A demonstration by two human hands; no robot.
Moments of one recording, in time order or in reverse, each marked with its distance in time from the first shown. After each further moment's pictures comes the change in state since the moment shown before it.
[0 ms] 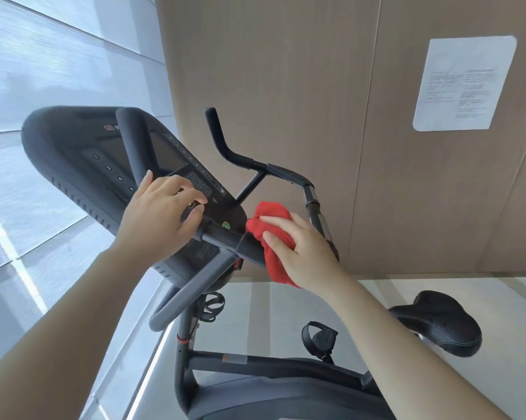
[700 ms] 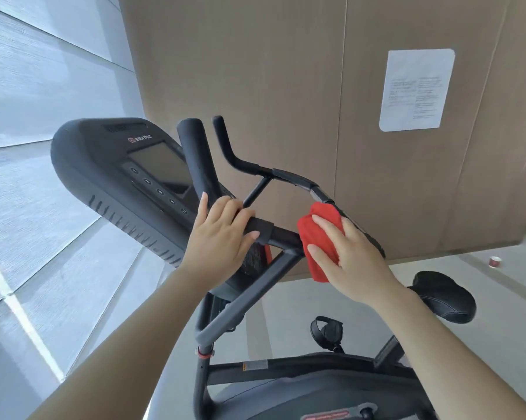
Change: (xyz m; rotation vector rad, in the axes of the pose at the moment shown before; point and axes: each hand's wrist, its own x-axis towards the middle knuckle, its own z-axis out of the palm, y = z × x) left_hand -0.021 -0.053 0.037 -0.090 0.033 0.223; right_hand -0.012 -0.054 0.040 -0.460 0.027 0.235
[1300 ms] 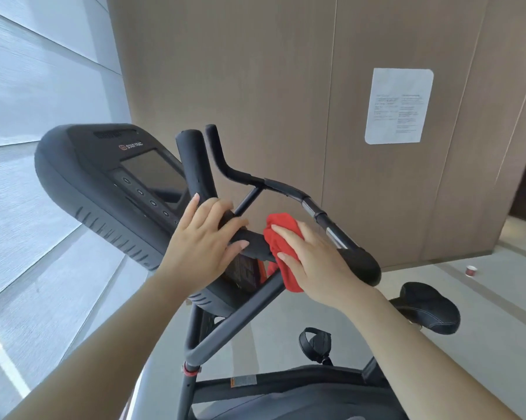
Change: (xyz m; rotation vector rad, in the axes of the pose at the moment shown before) left_hand 0.009 -0.032 -0.003 0.061 0.101 0.143; right_hand 0.031 -0.042 0.011 -0.050 -0.070 -0.156
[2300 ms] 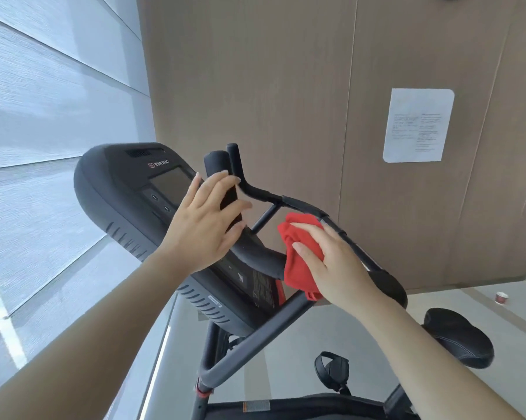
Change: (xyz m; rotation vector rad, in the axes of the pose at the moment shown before) left_hand 0.025 -0.048 -0.016 0.035 0.095 0.014; right_hand 0.023 -0.010 -0.008 0.341 0.208 0.039
